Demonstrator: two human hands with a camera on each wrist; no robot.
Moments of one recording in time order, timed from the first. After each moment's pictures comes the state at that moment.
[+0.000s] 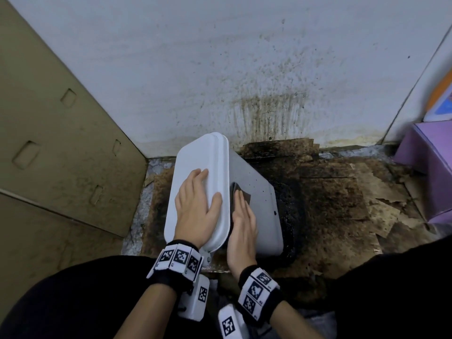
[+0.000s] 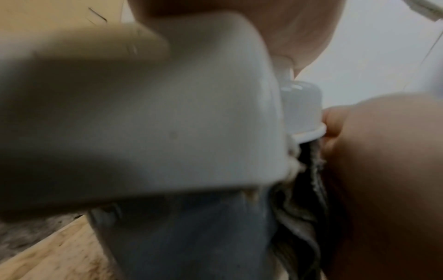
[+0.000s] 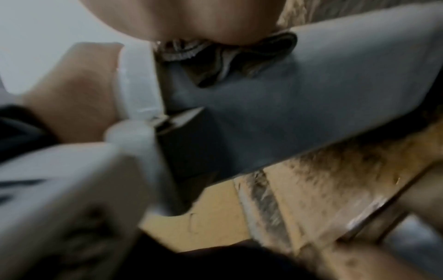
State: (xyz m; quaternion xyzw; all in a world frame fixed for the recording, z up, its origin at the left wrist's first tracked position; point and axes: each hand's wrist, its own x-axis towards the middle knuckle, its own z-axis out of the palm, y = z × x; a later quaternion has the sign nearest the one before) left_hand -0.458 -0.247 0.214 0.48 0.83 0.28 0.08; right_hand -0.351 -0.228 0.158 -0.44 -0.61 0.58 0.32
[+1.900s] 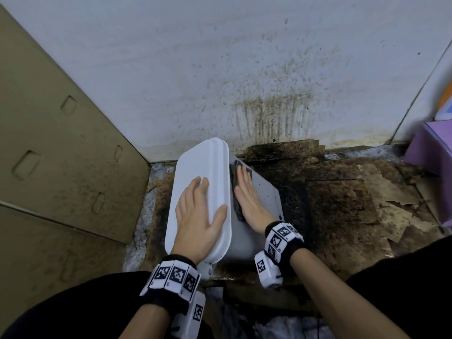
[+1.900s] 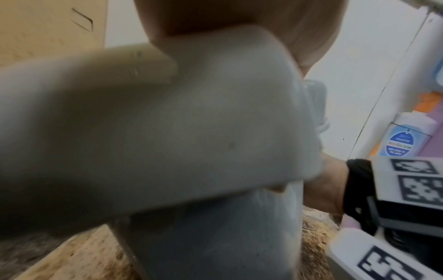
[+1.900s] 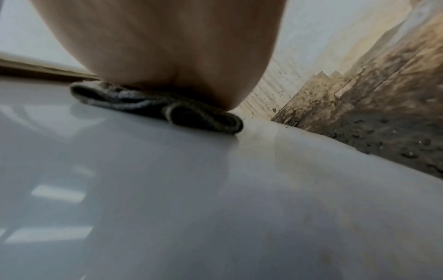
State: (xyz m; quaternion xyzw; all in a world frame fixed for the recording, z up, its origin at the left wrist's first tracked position) left_hand -0.468 -0.253 0.210 0.51 0.82 0.25 0.10; right_hand -0.366 -0.116 0.129 -0.28 -0.76 0.56 0.17
